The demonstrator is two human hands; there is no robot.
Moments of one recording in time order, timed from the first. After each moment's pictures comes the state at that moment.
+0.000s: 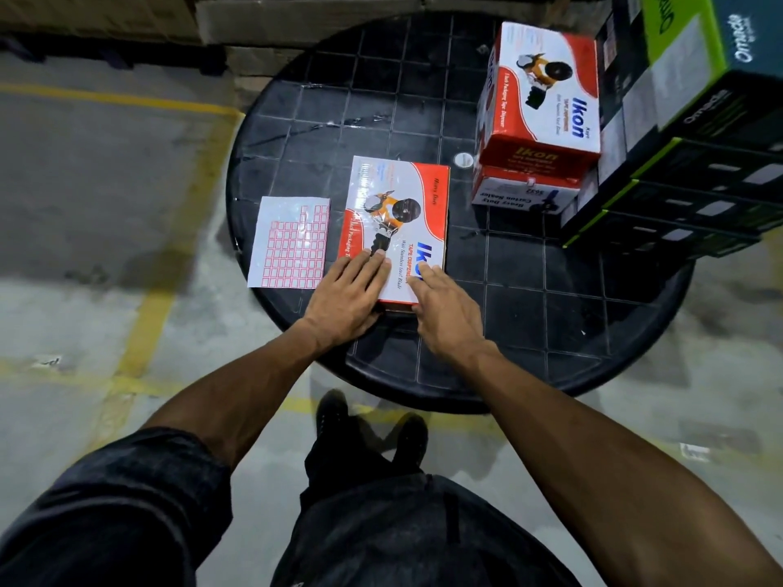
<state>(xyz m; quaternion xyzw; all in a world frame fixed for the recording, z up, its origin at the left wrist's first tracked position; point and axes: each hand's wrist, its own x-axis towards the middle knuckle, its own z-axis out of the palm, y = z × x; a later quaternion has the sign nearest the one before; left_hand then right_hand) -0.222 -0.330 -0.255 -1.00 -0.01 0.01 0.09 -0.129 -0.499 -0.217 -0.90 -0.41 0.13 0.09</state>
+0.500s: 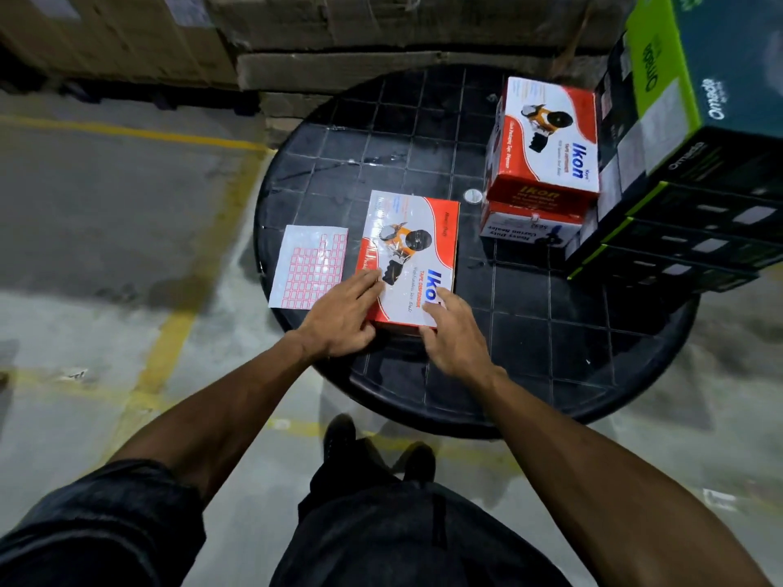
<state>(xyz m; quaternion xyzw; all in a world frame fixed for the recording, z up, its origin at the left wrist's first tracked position) -0.230 -0.313 -0.219 -0.99 -0.06 0.06 -0.10 -0.131 -0.506 -0.213 -0.89 -0.36 0.18 0.20</state>
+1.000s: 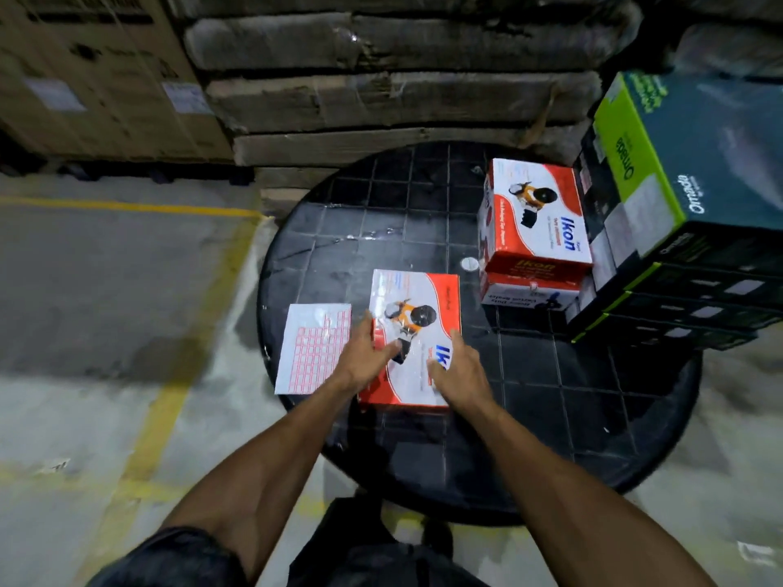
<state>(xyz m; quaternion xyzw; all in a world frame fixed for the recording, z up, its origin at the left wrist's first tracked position) -0.168 -0.299 -0.198 -0.80 -0.33 0.01 -0.51 -0.094 -0.453 -0.204 -0.90 -0.12 0.27 0.31</state>
